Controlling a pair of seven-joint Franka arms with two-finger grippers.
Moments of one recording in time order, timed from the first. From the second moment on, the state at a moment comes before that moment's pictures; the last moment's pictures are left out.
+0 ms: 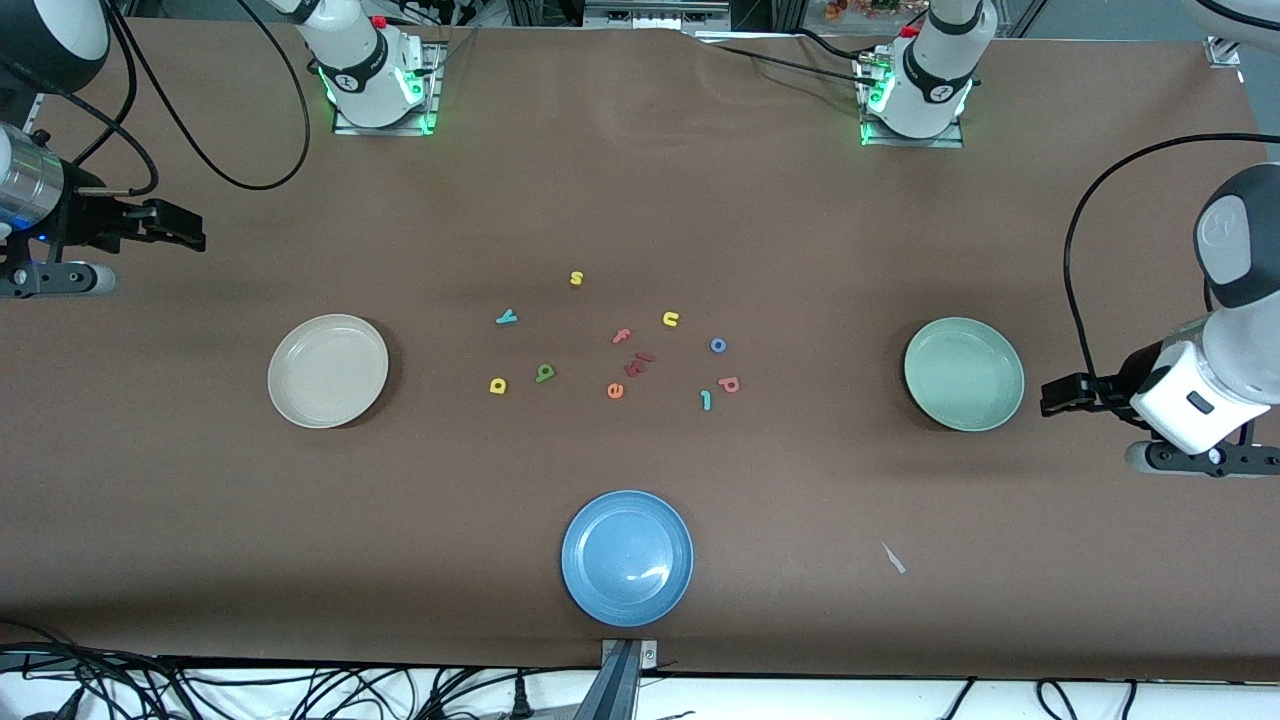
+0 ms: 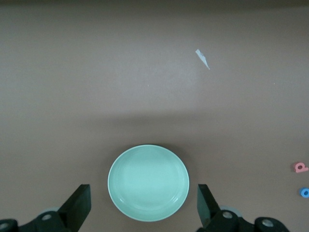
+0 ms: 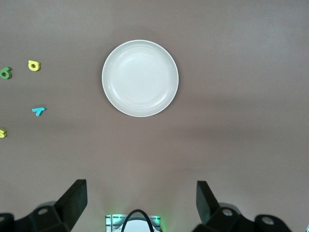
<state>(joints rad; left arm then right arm) 0.00 0.42 0.00 -1.36 -0.01 1.77 0.03 0.06 0.08 -0.05 -1.61 -0.05 1.49 -0.04</state>
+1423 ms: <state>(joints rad) -0.14 0.54 -0.23 -1.51 -0.01 1.83 -0.62 0.08 0.12 -0.04 -1.61 -0.05 1.51 0.03</state>
